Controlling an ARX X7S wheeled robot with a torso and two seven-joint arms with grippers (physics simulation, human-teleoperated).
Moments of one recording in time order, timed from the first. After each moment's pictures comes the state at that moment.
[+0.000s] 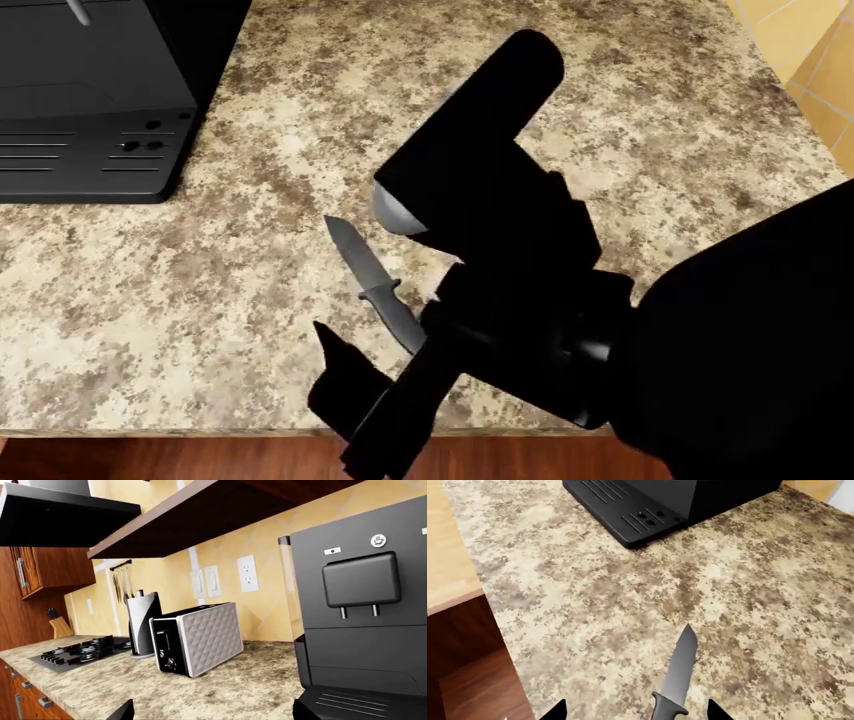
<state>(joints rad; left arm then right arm) 0.79 -0.29 -1.09 1.05 -0.75 -0.09 -0.47 1.82 0.65 -1.17 -0.60 2.16 0.79 0.82</state>
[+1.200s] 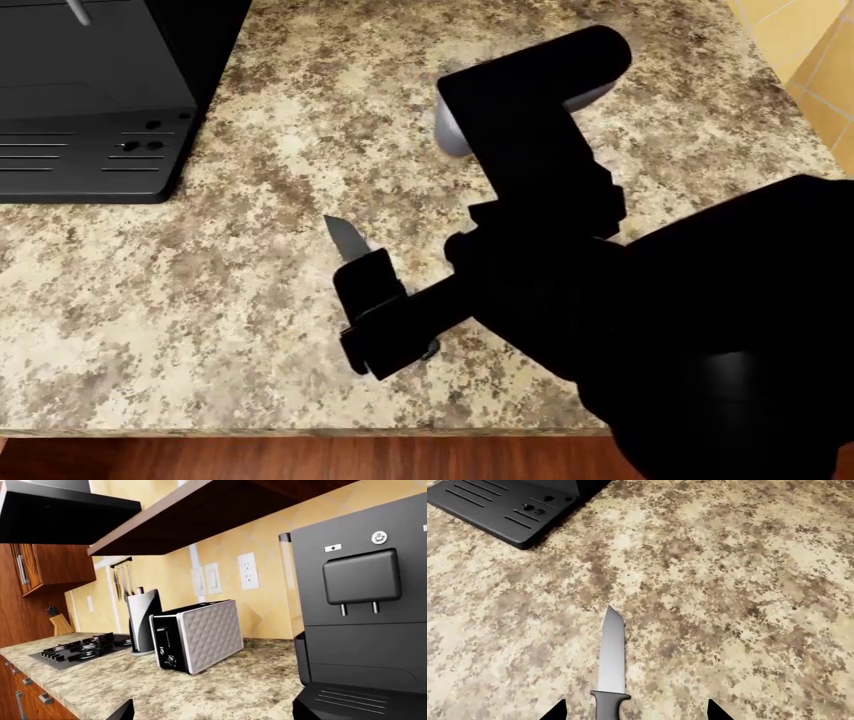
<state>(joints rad) 0.79 -0.28 -1.08 1.05 -0.75 -0.09 -0.47 1.79 0.62 -1.24 -0.54 2.33 0.55 1.21</state>
